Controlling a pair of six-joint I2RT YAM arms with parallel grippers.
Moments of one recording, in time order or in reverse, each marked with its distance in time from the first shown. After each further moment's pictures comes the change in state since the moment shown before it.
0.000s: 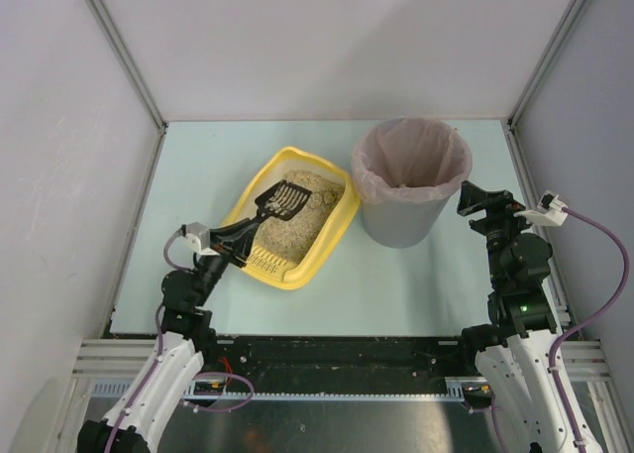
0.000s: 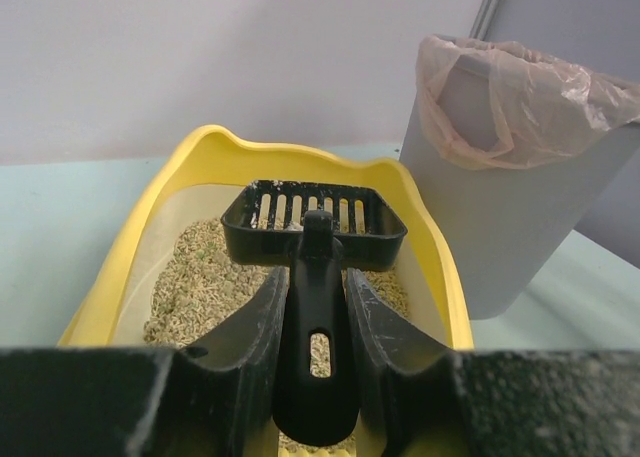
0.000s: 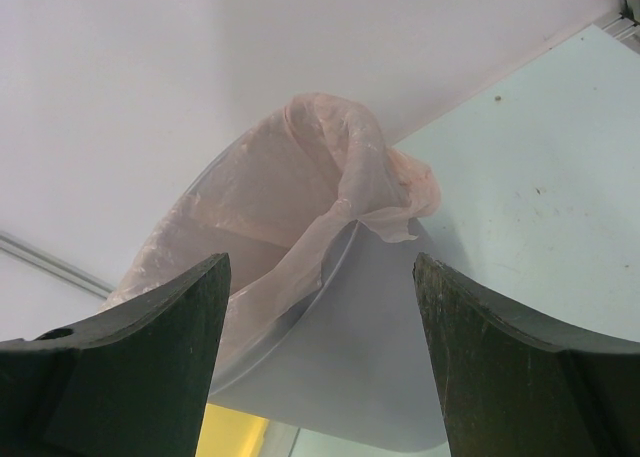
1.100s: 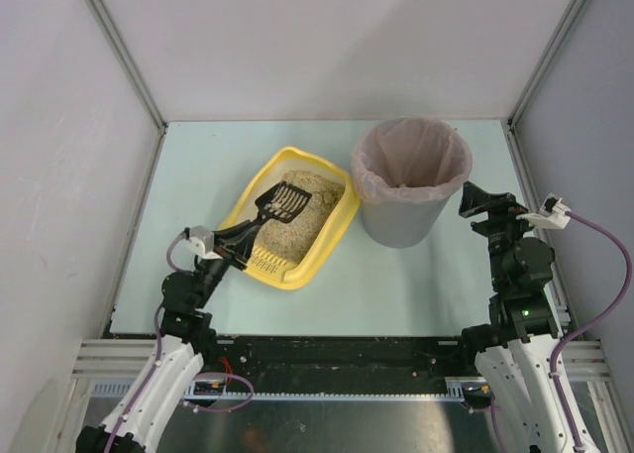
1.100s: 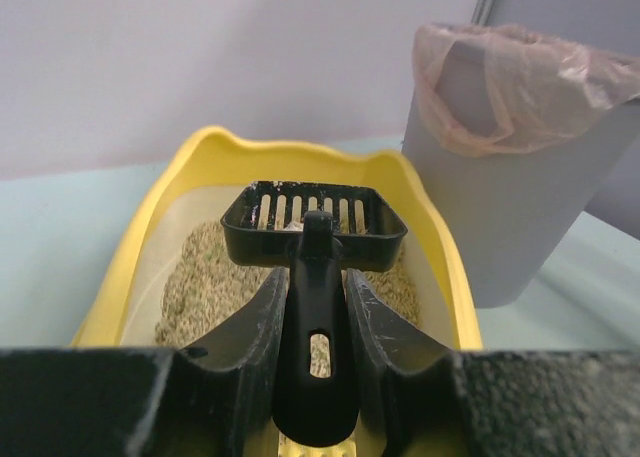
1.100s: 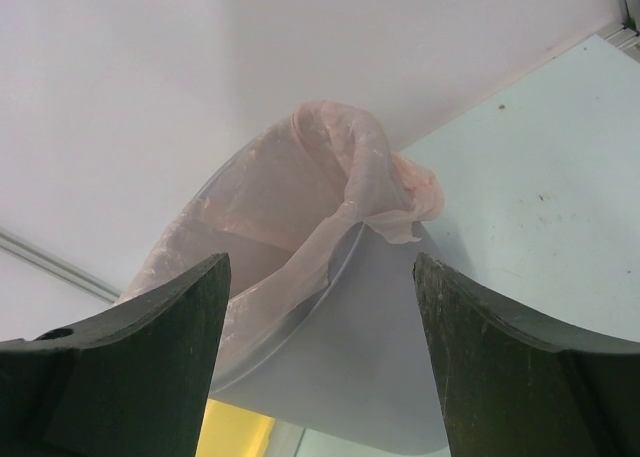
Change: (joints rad) left arm -0.028 -0.037 0.000 -0.072 -0.015 0.070; right arm 0.000 -0.030 0.000 -0.007 0.001 0.000
